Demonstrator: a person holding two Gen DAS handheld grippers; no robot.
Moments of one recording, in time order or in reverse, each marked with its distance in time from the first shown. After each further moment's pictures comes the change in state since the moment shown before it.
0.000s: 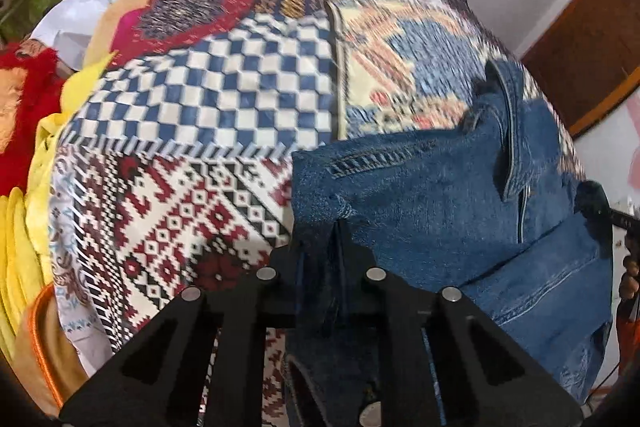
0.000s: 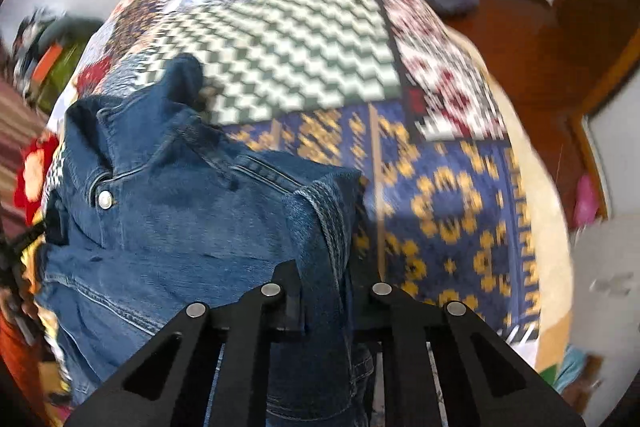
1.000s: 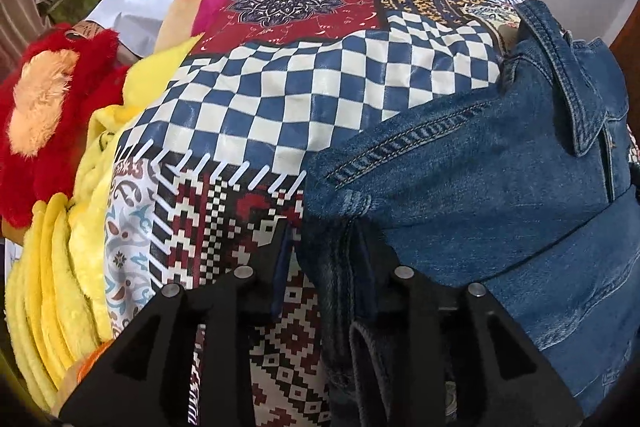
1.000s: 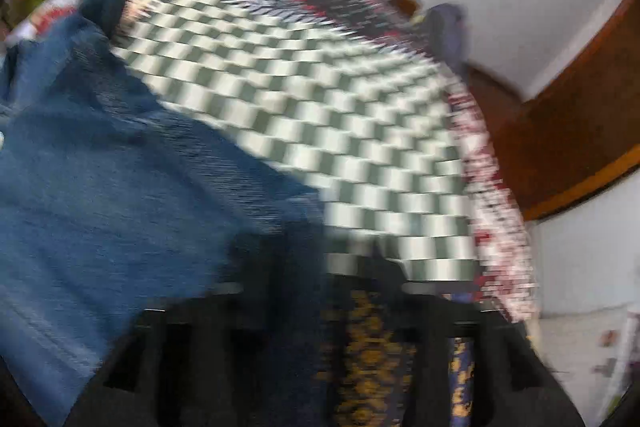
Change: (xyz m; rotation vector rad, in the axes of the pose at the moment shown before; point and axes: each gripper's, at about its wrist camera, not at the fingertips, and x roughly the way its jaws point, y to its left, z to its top) left arm 0.038 0.076 0.021 -0.057 0.003 0.250; right arm 0.074 0.072 0.072 -0.258 -0.100 -0.397
